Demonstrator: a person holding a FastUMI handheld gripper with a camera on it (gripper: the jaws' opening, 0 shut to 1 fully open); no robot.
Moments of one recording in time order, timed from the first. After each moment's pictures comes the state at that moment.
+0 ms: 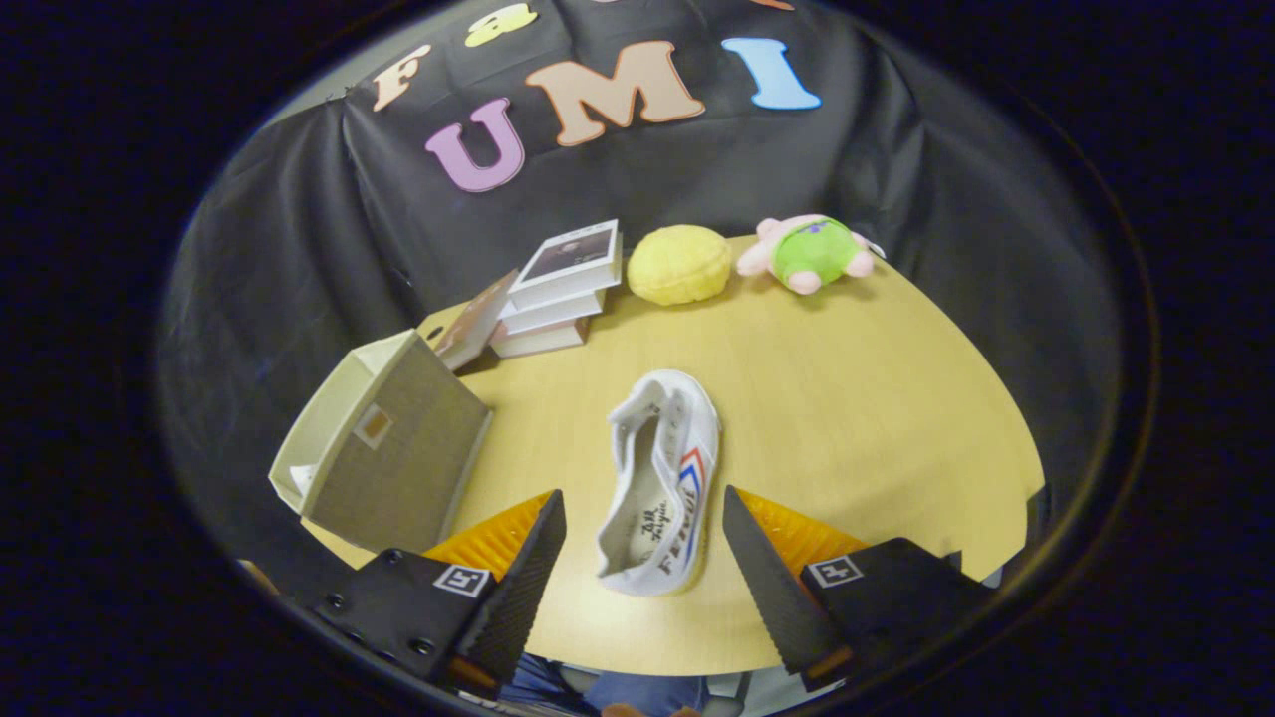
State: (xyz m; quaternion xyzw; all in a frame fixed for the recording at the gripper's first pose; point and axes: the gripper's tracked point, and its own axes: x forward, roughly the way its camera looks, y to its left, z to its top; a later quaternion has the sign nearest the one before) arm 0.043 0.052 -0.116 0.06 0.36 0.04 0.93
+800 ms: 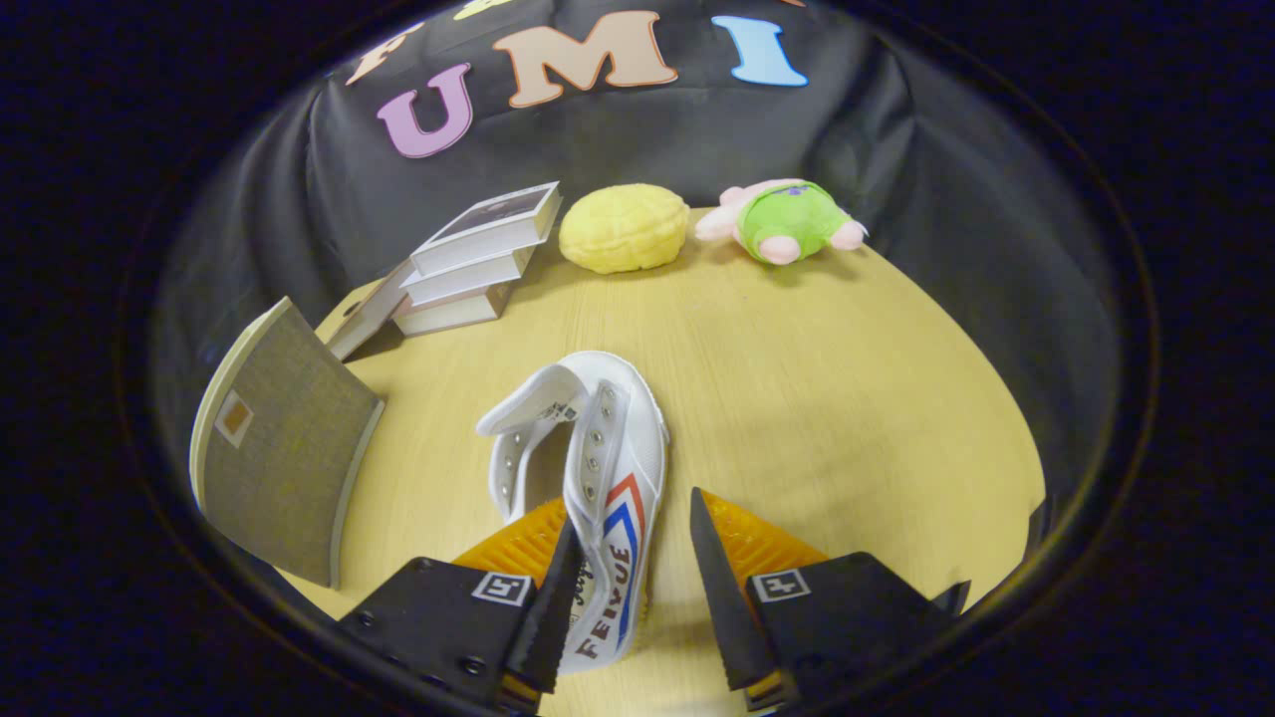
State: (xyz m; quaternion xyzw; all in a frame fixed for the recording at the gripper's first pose) arm 0.107 0.028 -0.185 0.04 0.38 -0.03 0.92
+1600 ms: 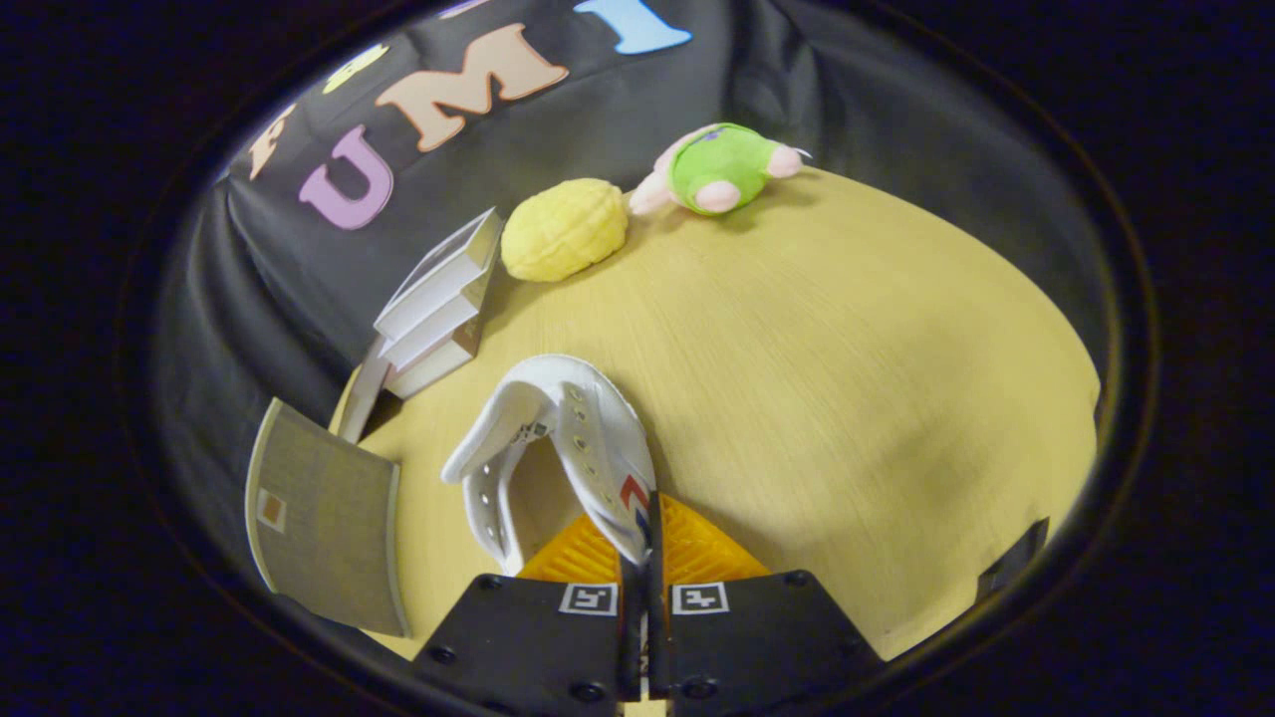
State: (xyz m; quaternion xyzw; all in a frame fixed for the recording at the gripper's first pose) arm 0.110 0.014 -0.200 0.23 0.38 -0.05 0.90
